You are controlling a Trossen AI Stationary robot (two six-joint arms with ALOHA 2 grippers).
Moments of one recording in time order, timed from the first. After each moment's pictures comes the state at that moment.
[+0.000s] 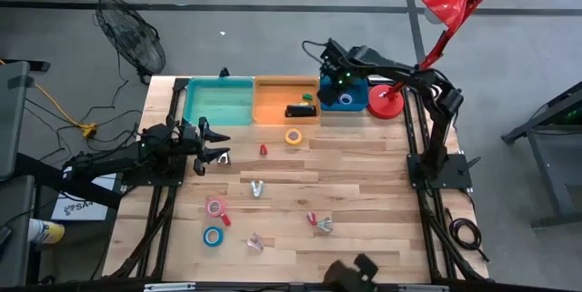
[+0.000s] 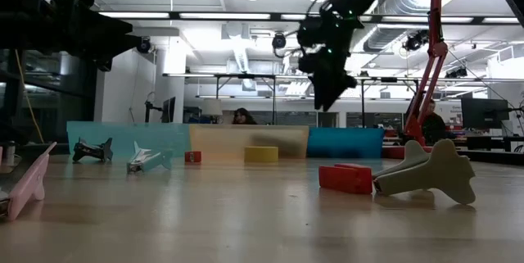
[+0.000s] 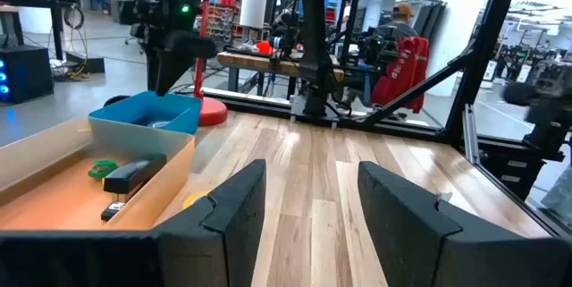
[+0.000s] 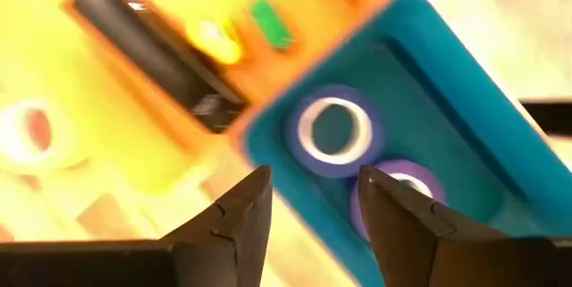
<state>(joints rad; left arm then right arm) 0.21 0.01 0.04 0.05 0.13 -0.14 -0.67 1.88 1.56 -0.91 -0.03 0.07</state>
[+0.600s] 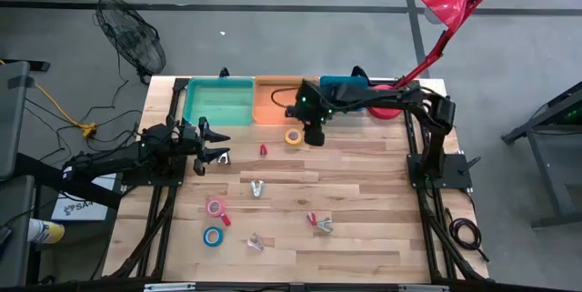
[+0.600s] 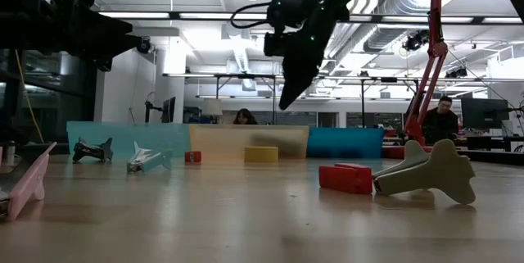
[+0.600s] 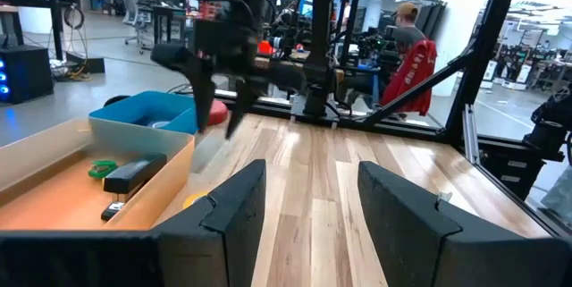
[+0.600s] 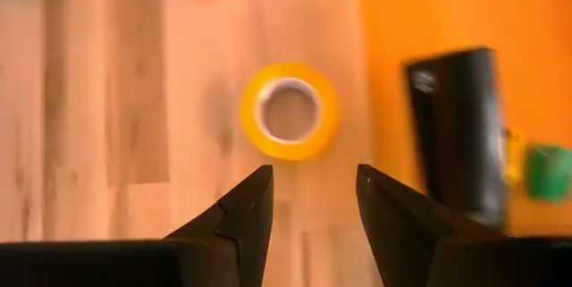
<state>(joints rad) 0.21 0.01 0.04 0.05 0.13 -0.14 -0.34 1.88 1.46 -0.67 -0.11 -0.24</state>
